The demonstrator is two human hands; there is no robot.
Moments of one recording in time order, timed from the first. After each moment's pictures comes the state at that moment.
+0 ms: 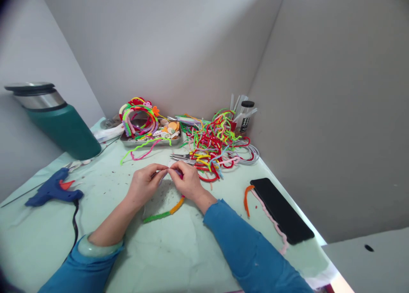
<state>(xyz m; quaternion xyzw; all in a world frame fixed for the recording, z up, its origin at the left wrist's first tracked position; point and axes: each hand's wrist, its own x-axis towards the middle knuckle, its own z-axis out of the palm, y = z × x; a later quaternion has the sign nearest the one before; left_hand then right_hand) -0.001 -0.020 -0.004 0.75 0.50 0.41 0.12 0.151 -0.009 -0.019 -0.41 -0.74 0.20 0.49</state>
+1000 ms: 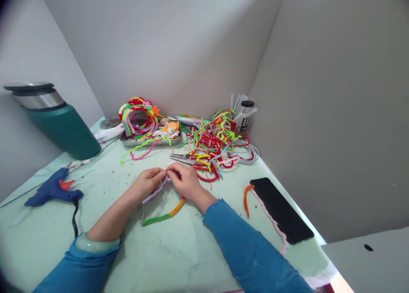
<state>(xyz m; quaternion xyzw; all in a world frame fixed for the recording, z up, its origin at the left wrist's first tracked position) 0.003 -0.019 0.002 0.60 0.54 0.34 0.47 0.152 -0.008 -0.020 -0.39 -0.78 0.21 0.43</state>
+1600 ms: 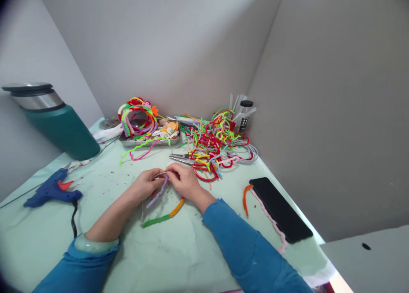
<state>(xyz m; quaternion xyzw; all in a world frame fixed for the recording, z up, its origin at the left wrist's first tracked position) -0.003 -0.017 -0.008 0.63 0.53 0.32 0.47 0.151 -0.007 -0.021 -0.39 -0.78 0.23 0.43</state>
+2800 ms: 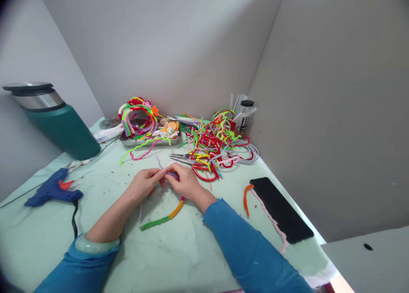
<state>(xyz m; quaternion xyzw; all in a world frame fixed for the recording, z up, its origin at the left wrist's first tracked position) -0.003 -0.021 0.005 0.65 0.59 0.30 0.38 0.152 -0.008 -0.020 -0.38 -0.79 0.24 0.41</state>
